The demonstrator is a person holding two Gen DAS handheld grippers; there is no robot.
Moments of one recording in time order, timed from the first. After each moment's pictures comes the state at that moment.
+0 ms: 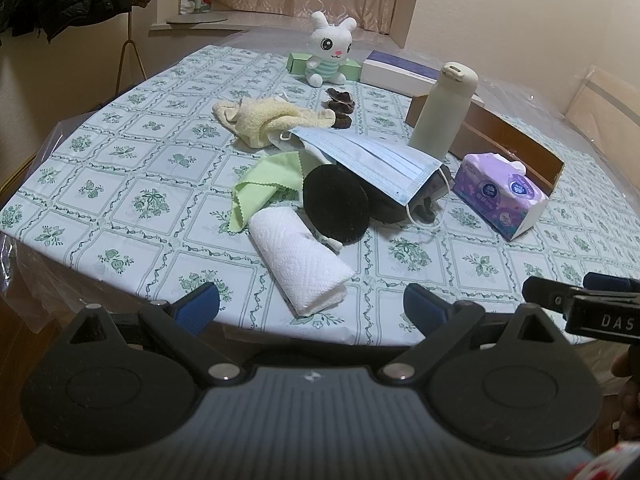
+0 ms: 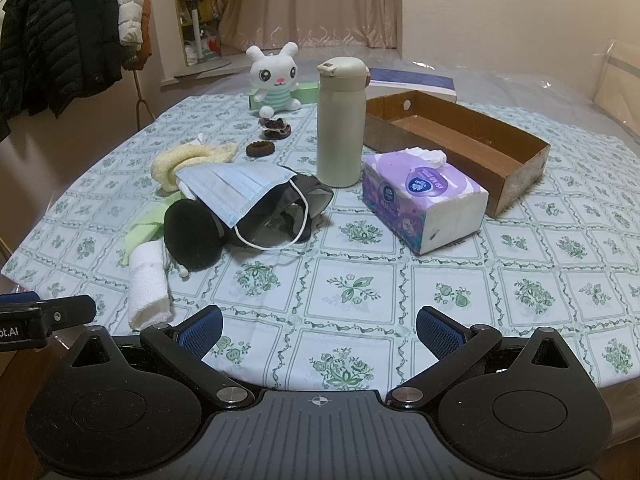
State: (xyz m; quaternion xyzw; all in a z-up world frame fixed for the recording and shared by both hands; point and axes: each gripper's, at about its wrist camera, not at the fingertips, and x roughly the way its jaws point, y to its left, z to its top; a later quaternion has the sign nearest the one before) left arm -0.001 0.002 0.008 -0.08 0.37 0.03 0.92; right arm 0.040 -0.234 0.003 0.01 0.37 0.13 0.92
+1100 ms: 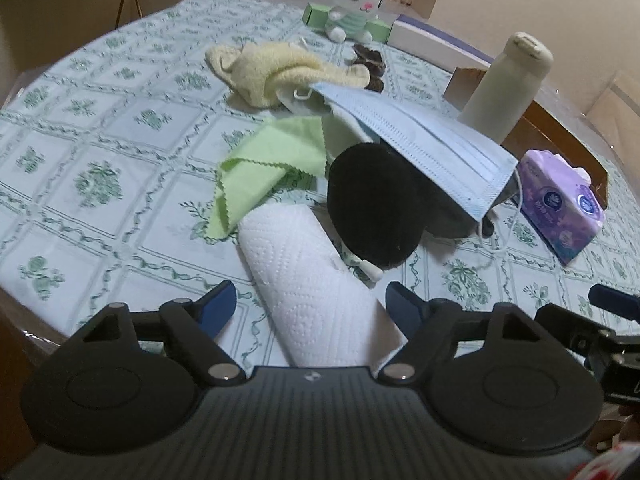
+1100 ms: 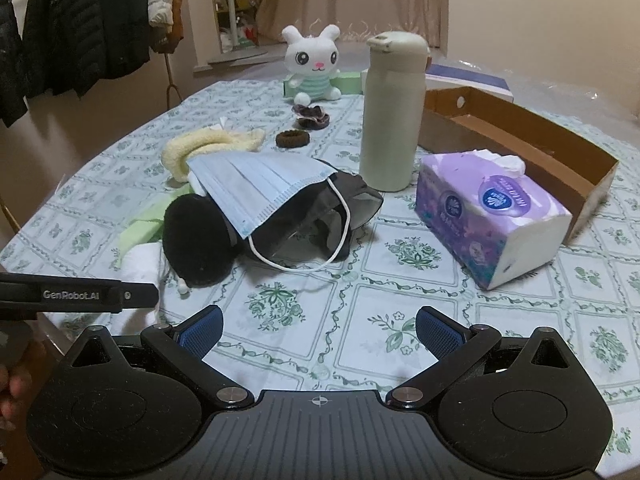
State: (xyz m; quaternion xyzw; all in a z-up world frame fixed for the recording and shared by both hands) left arm 0.099 0.030 -0.061 -0.13 0.42 0.03 0.90; right arm 0.112 -0.205 -0.045 0.00 0.36 0.19 0.91
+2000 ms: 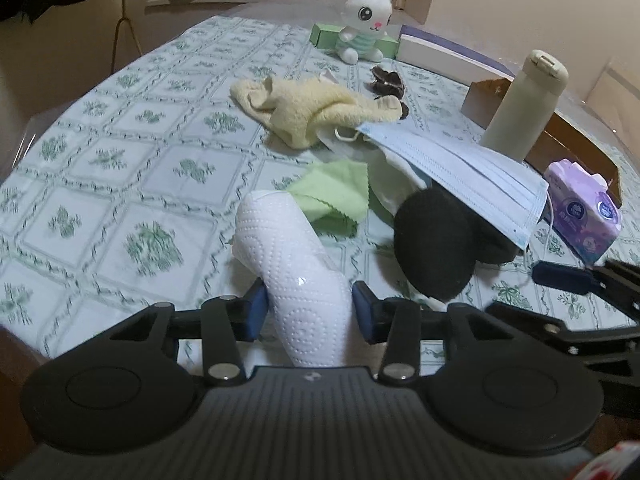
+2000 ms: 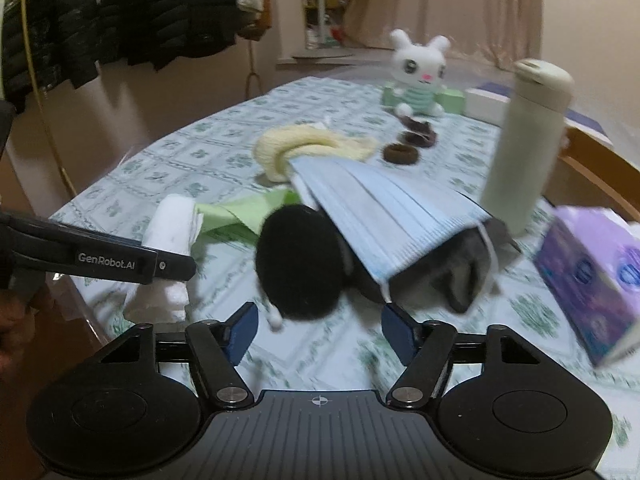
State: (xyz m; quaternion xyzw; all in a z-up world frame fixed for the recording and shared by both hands) left arm 0.113 0.076 -0.046 -0.08 0.41 0.03 0.91; right arm 0.133 -0.124 -0.053 -0.05 0.33 0.30 0.89
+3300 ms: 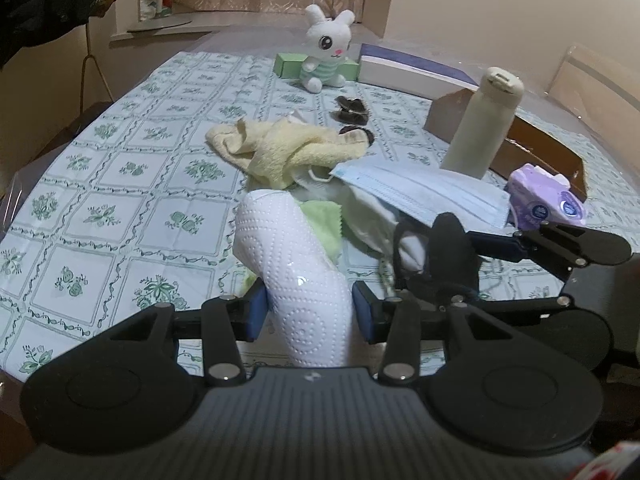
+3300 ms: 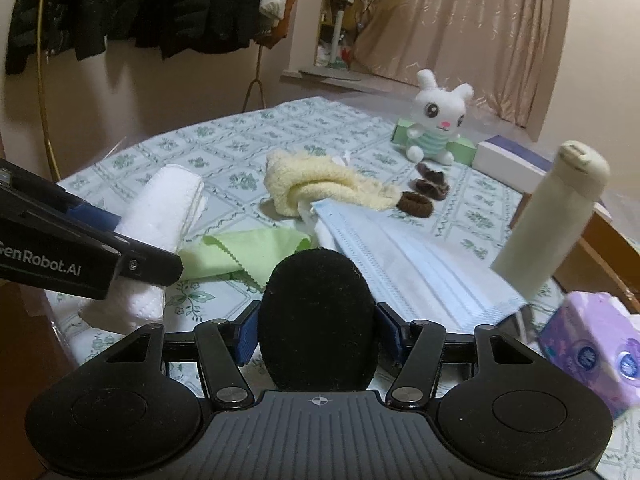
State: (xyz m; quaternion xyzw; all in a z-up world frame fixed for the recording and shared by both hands) left arm 0.106 0.084 -0.011 -0.05 0.38 -0.03 0.92; right arm 0.140 -0.074 -0.048 -0.12 0.28 0.28 0.91
